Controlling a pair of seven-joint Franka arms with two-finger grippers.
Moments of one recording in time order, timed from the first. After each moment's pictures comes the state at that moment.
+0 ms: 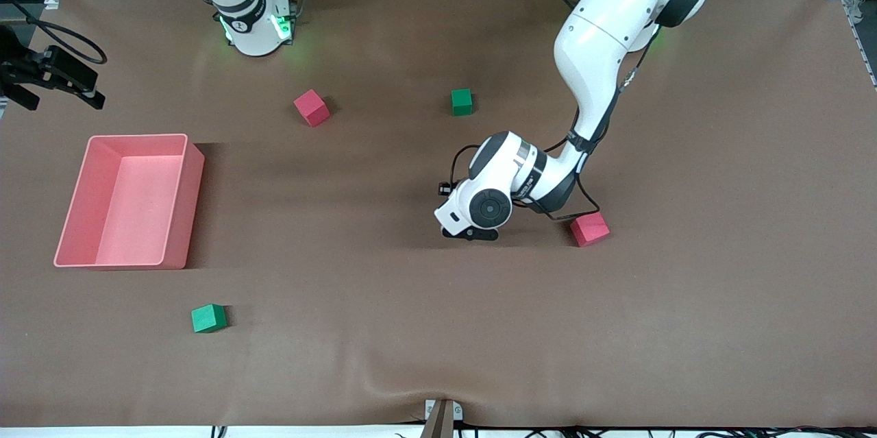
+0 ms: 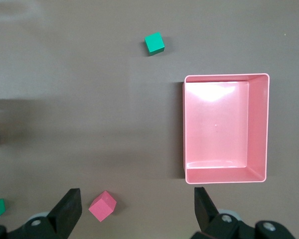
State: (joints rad) left arm -0.58 0.95 -0.13 -1.24 -0.25 1.87 -0.46; right arm 0.01 -0.03 0.01 -1.46 0.02 1.45 0.03
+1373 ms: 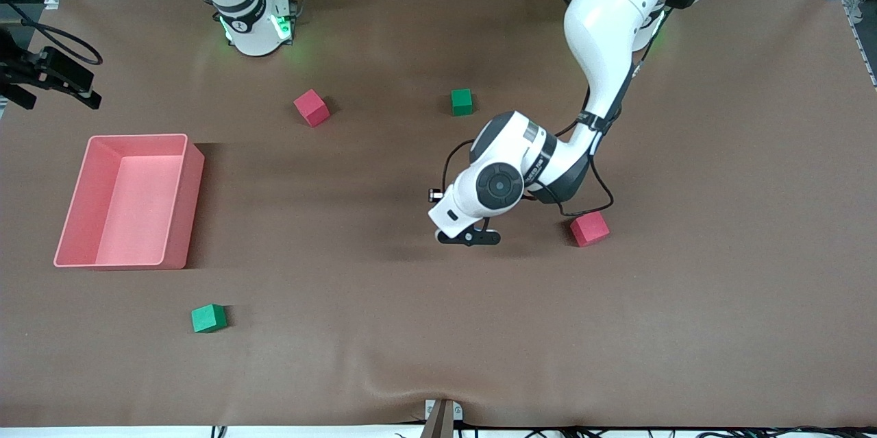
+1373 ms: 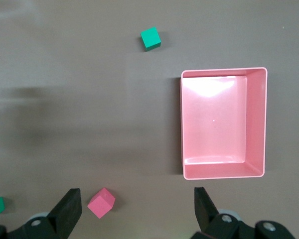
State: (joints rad) left arm -0.61 0.84 -0.10 -1.20 -0.25 2.00 -0.57; right arm 0.00 -0.03 0.00 -1.46 0.02 1.43 0.03
